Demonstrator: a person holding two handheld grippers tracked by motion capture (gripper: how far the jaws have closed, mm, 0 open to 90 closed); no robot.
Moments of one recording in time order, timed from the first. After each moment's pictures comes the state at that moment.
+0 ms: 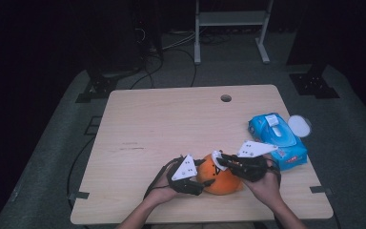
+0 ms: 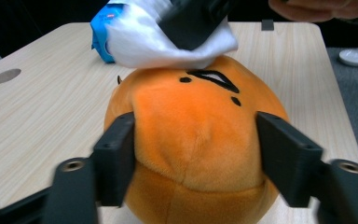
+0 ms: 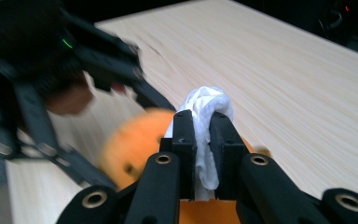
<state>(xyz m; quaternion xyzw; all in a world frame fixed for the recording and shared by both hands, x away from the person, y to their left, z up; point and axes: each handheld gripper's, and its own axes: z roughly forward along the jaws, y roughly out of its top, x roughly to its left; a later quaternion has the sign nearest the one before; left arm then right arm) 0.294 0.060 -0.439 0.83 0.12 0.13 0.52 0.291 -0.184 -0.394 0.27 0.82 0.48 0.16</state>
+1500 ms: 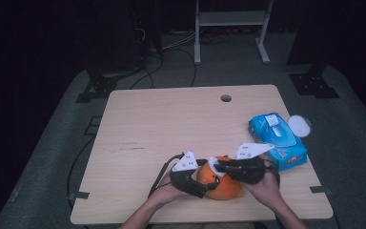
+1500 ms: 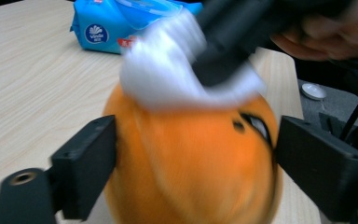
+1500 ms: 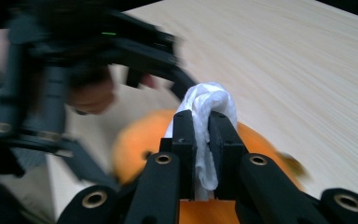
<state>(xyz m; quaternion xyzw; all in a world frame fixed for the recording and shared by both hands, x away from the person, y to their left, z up) 0.294 0.052 -0.438 0.83 0.16 0.07 0.53 0.285 -0.172 -0.392 0.24 0.84 0.47 0.10</state>
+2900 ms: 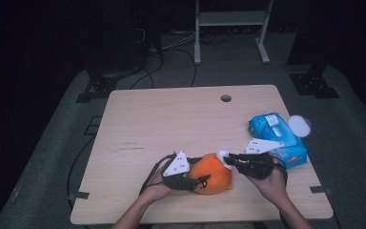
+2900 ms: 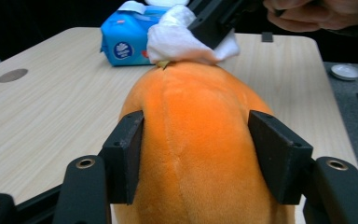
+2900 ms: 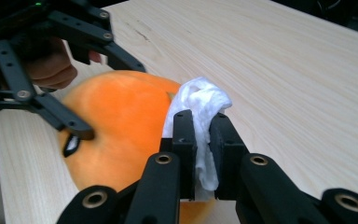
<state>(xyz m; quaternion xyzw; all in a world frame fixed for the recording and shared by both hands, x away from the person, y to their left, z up) 0.298 0.075 -0.437 0.83 0.11 0.13 0.54 0.299 -0.203 -0.399 0.29 0.82 0.47 0.14</state>
